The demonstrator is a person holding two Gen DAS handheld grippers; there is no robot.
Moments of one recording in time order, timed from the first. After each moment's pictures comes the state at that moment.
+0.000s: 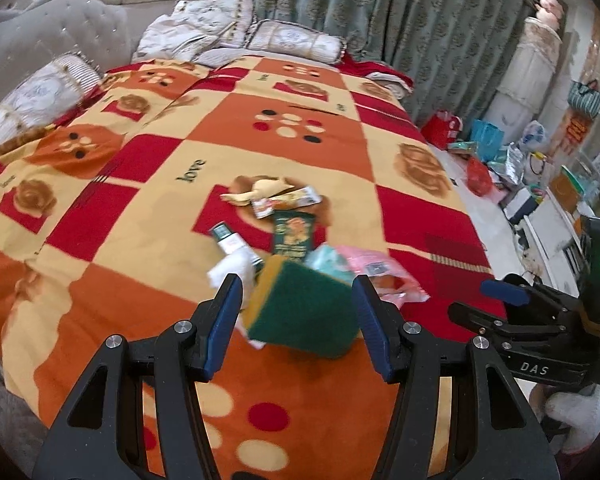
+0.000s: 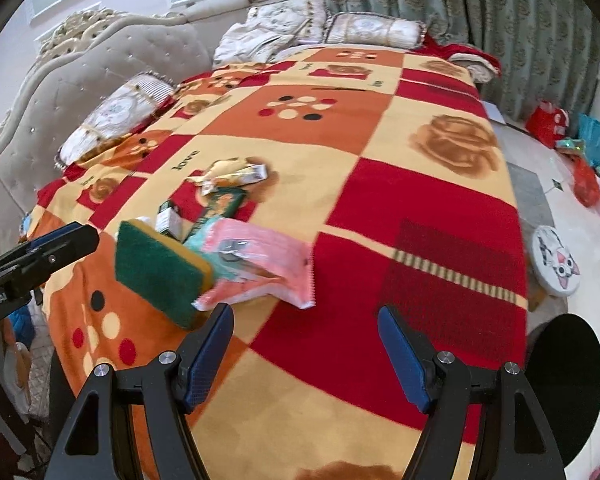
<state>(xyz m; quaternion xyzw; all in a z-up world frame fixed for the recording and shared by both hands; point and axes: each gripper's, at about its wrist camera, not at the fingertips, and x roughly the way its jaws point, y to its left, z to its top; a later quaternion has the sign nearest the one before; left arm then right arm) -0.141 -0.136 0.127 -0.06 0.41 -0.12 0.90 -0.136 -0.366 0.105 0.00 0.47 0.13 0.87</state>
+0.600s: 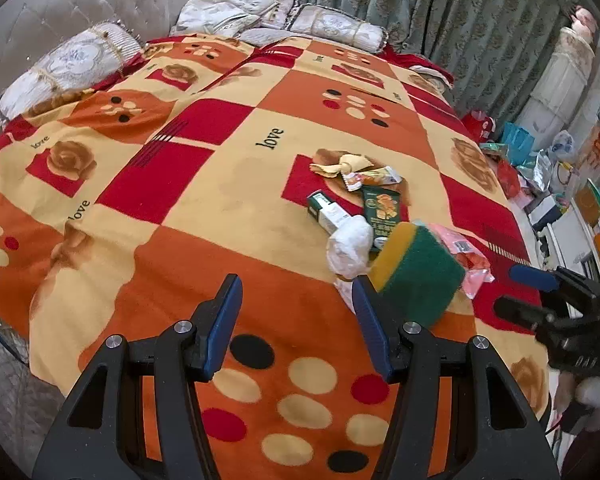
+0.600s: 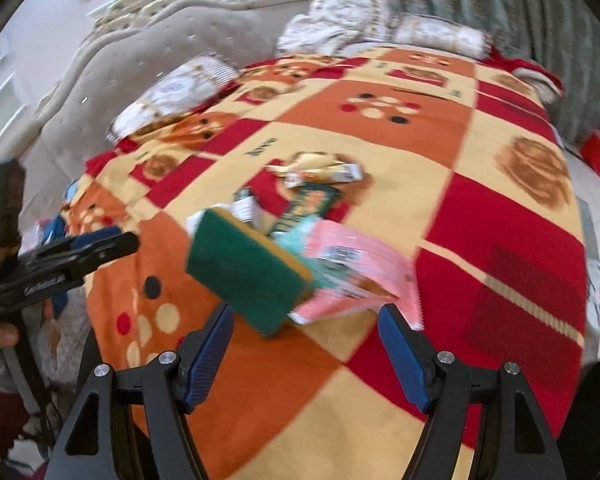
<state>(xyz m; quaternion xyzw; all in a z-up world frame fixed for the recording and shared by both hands) -0.142 -0.060 0.100 -0.07 0.45 -0.07 0.89 -0.132 -0.305 0.103 -0.02 0.47 0.23 0.85</state>
